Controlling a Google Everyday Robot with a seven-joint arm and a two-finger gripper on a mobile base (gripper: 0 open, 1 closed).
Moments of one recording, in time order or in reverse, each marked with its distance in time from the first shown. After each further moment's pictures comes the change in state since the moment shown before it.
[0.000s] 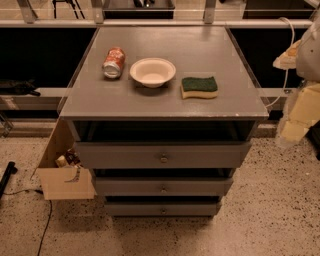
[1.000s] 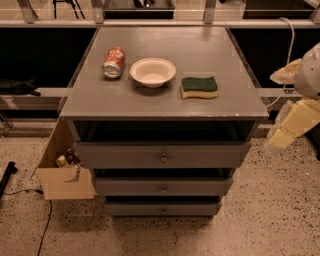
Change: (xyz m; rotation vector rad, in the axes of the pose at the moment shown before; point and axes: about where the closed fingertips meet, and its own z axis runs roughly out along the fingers) arm 0.006 -0.004 0.035 -0.019 -0.159 0.091
